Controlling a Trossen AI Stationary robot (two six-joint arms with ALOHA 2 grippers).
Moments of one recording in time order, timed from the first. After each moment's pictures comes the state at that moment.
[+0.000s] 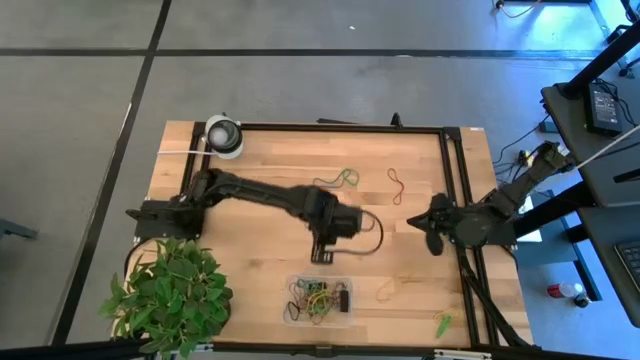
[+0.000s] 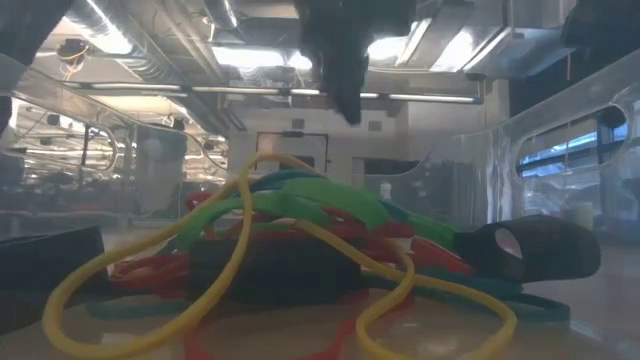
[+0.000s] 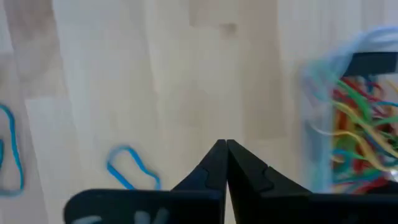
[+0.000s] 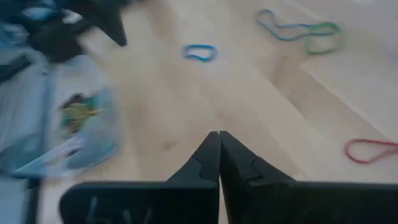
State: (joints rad) left arm -0.12 2.12 1.98 -1.13 0.05 -0.06; right arm 0.65 0.59 0.47 -0.62 0.66 0.98
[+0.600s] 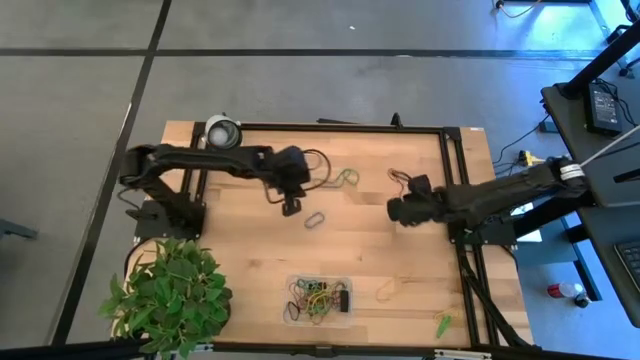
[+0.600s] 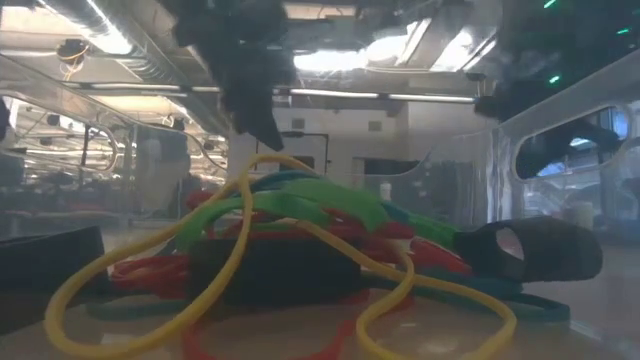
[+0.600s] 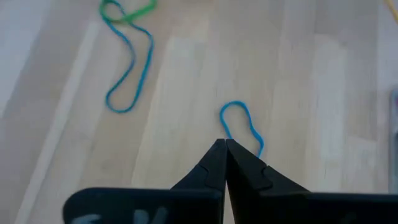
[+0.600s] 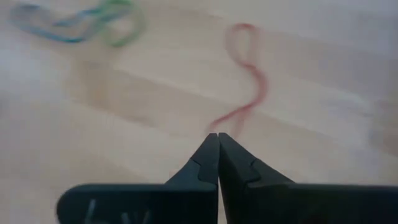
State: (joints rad) left arm 0.24 1.54 1.08 -0.52 0.14 -0.06; right arm 0.15 1.13 0.64 -0.83 0.58 1.35
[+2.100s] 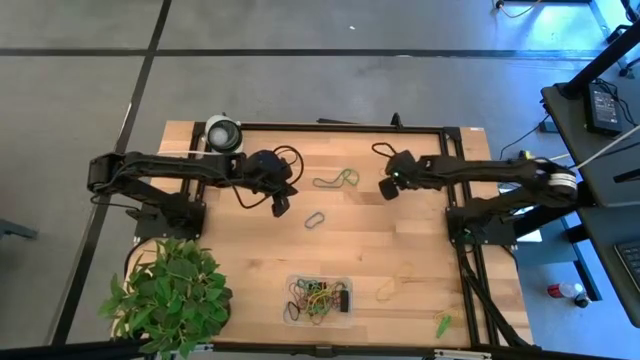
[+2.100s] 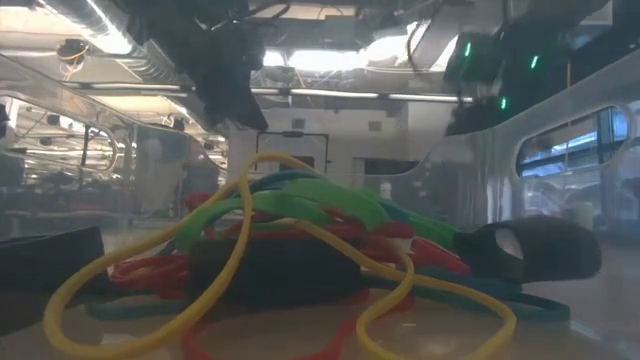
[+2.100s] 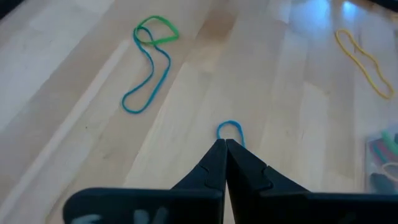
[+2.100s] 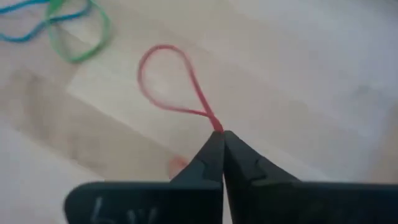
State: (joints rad) left arm 0.20 1.28 0.83 -0.29 0.06 -0.27; right arm -0.31 1.26 0.71 -0.67 0.36 0.68
